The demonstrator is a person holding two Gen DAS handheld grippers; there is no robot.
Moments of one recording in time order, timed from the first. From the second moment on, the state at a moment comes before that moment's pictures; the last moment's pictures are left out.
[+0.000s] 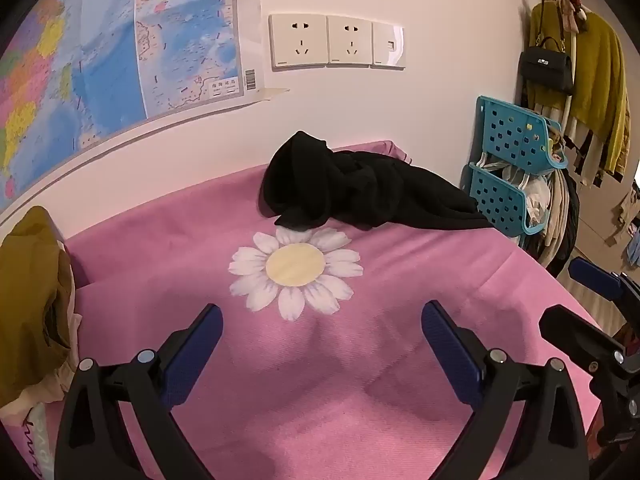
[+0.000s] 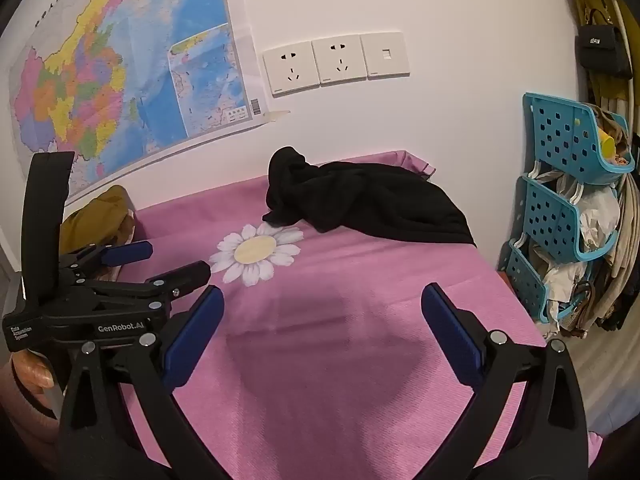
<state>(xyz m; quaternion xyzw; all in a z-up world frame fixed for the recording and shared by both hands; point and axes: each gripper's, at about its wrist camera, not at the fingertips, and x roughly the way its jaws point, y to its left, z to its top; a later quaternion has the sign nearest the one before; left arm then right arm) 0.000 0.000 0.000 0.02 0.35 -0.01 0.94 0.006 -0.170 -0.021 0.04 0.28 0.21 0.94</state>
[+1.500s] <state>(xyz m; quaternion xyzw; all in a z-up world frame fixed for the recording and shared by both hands) -0.005 0.007 0.002 0.00 0.34 -0.01 0.94 0.005 -0.162 -0.023 0.04 0.28 0.22 0.93</state>
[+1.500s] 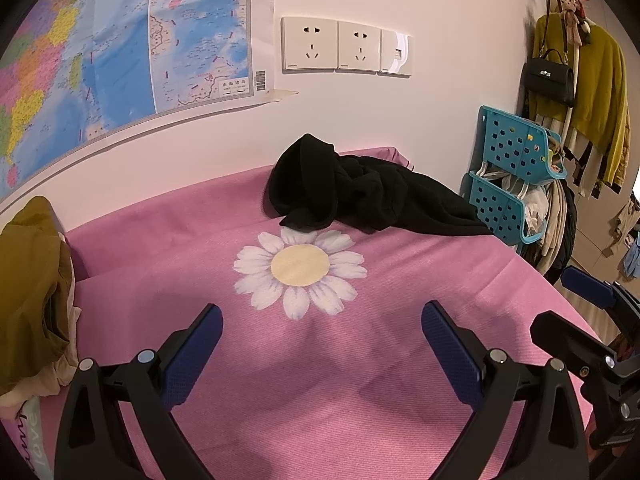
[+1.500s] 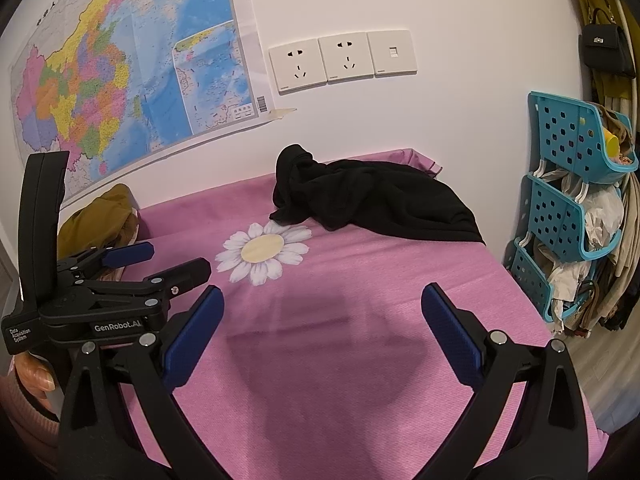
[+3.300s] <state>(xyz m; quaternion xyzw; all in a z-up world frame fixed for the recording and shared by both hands) 0.004 0.014 -0.001 -0.01 0.35 -0.01 0.94 0.024 -0.149 -0.010 0.01 0.28 0.24 0.93</state>
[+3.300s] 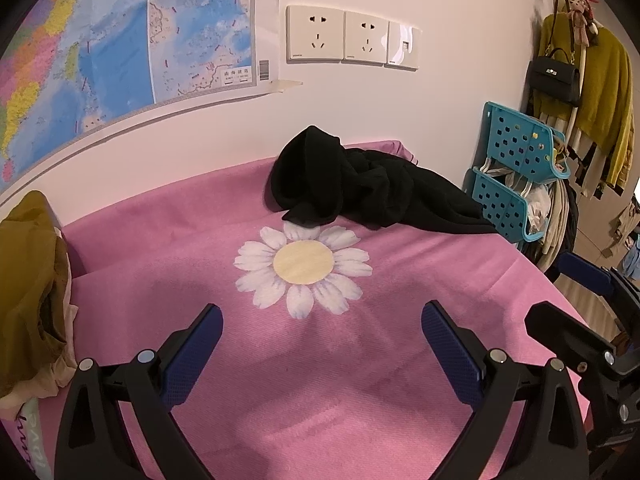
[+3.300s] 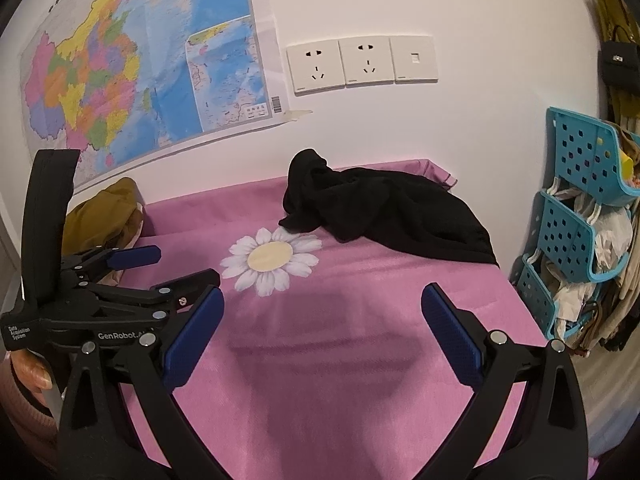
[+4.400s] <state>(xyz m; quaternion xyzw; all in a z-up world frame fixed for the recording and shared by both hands) 0.102 0.081 -0.025 -0.02 0.39 0.06 0.92 0.210 -0.079 -0.031 -0.23 0.28 0.29 0.89</state>
